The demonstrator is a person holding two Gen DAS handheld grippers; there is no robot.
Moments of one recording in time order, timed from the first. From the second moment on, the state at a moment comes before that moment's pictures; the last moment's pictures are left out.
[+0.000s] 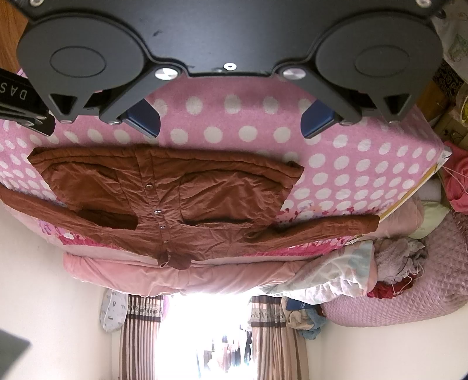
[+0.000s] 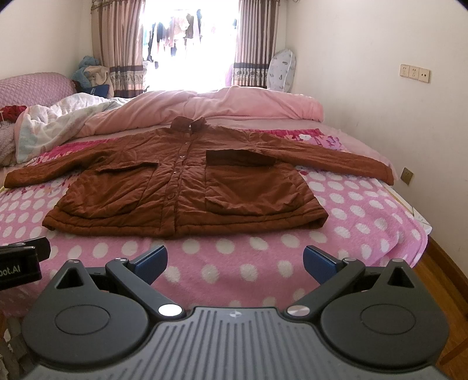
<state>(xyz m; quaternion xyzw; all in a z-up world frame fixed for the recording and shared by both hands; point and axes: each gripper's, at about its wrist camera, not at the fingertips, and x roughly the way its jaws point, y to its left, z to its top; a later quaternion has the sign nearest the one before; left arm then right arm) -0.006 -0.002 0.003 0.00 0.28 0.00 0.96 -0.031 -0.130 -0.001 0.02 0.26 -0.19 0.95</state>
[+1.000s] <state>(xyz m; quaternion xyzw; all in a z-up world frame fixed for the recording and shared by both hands) 0.082 0.002 -0.015 0.02 0.32 0.02 0.95 0.036 -0.153 -0.003 0.03 0.27 -0.20 0.94</state>
